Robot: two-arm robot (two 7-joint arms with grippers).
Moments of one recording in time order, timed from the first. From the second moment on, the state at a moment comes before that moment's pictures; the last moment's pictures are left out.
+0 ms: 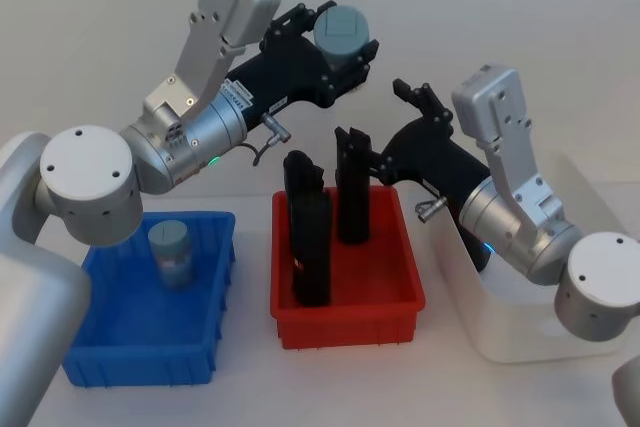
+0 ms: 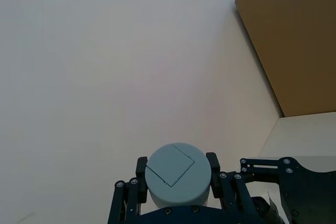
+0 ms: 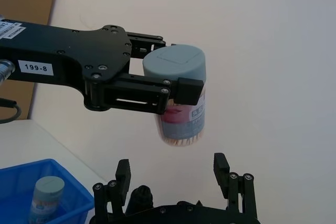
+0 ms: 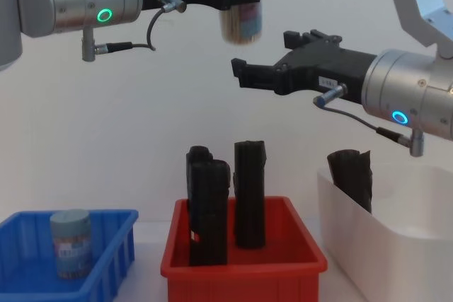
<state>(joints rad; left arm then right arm) -0.67 0.29 0.37 -1.40 -0.16 -0.01 -0.50 0.45 0.09 -0.31 -1.38 -0.05 -0.10 0.37</state>
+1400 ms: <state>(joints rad) -0.66 0.27 0.40 -1.38 -0.19 0.00 -0.54 0.51 0.04 -0.34 -1.28 -0.10 -0.16 0.23</state>
